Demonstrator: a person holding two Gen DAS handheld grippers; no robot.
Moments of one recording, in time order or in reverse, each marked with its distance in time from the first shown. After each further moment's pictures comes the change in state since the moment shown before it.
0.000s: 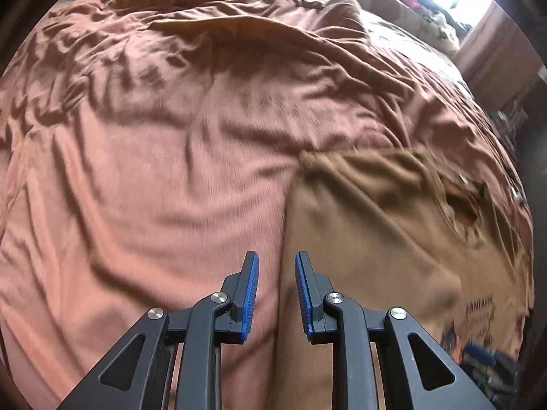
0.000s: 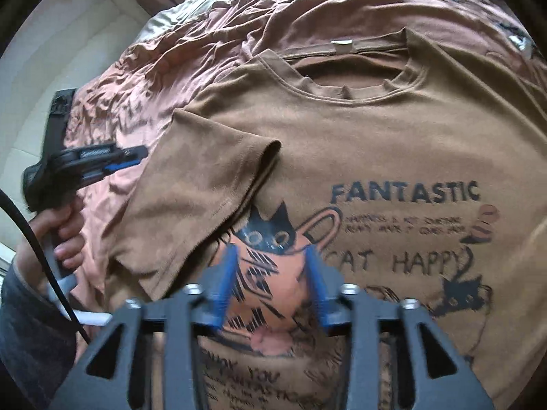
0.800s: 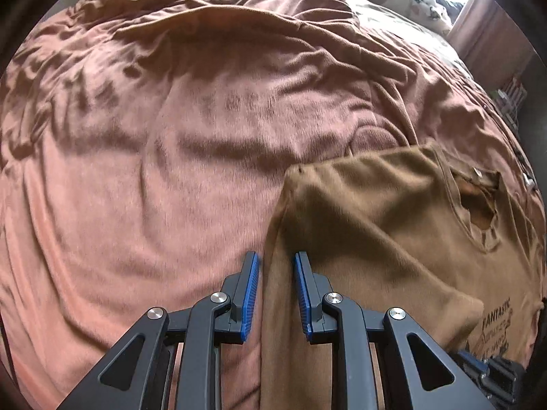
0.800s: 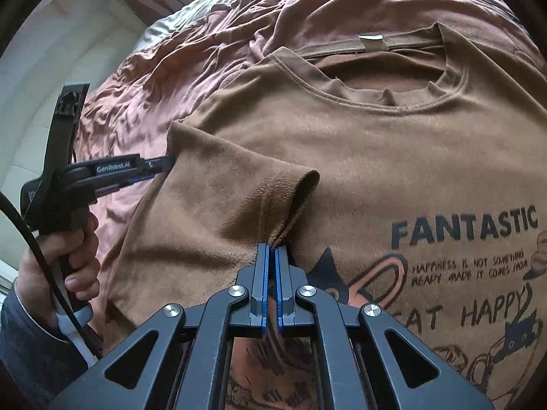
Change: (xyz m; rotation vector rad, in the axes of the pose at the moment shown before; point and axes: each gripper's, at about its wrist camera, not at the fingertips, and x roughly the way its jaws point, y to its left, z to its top) left arm 0.045 -0.023 0.036 0.065 0.026 0.032; right arm 0.054 0.018 0.022 0.048 -0.027 0.047
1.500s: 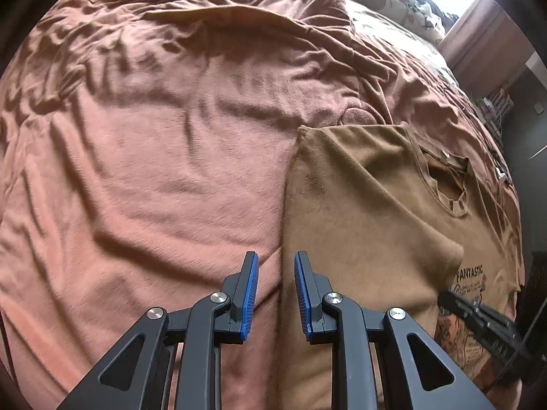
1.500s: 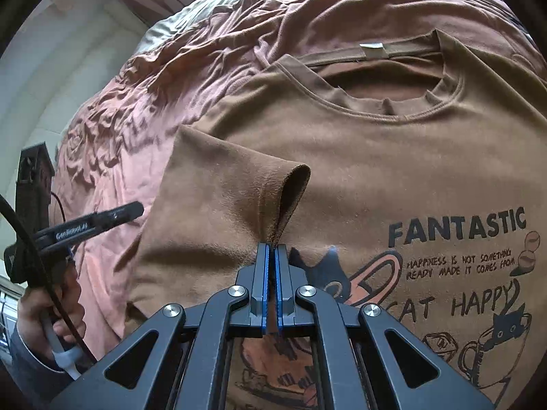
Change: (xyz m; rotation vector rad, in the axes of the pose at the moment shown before) left arm -0.051 0.028 -0.053 -0.046 0.025 -0.099; right arm -0.014 0.000 0.006 0.018 0.015 0.019
